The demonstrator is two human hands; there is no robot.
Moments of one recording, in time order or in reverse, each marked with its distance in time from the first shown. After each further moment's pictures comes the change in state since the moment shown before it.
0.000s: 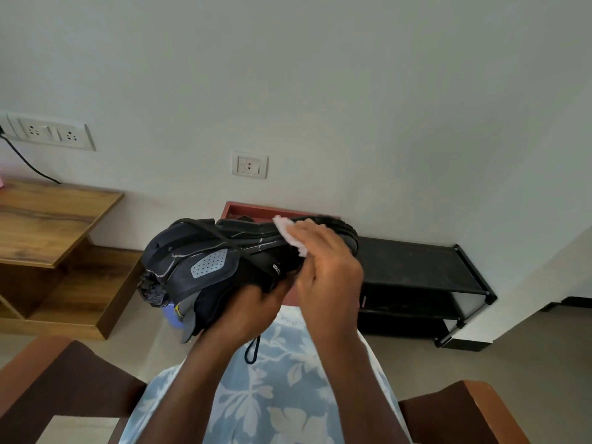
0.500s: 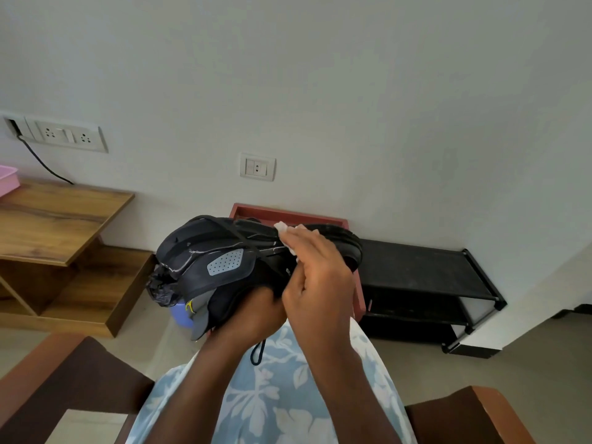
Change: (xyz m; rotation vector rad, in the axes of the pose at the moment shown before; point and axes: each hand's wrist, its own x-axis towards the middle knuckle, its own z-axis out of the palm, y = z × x) left_hand -0.006 0.009 -0.007 0.087 -0.138 -0.109; right_hand -0.009 -0.016 0.010 -0.039 -0.052 0.024
